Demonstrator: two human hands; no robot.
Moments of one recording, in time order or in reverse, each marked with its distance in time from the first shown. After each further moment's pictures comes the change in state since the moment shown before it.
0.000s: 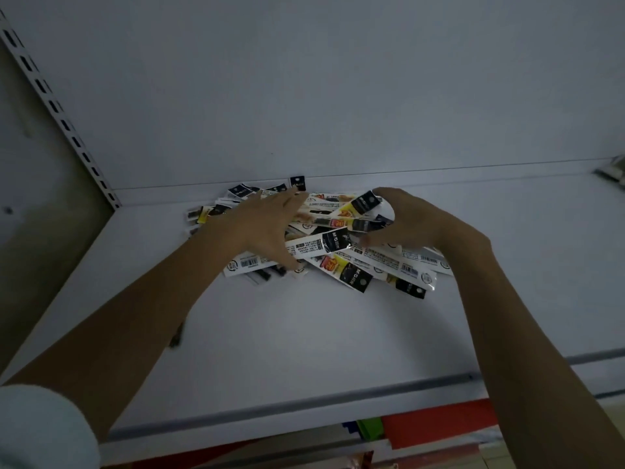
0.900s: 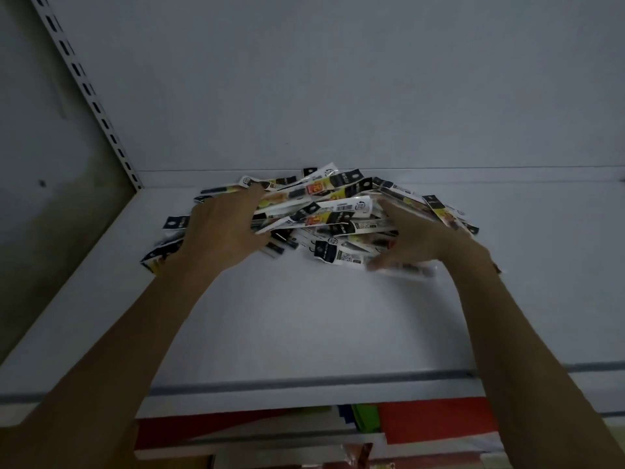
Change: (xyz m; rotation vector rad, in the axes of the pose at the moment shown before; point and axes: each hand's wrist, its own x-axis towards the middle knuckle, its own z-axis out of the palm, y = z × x) left_hand -0.071 0.009 0.018 -0.213 0.620 -0.312; right_hand 0.001 0.018 0.018 -0.099 -0.209 0.011
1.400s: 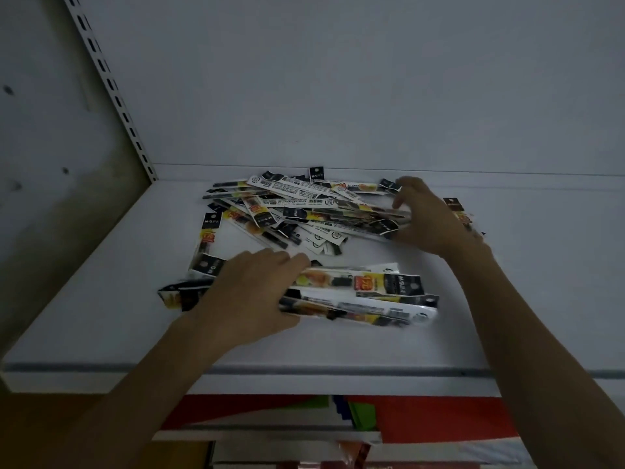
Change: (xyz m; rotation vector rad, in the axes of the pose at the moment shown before) left_hand -0.071 0.042 -0.004 0.049 -0.249 0.260; right_hand 0.016 0.026 -0.001 -0.129 0.451 -0.247
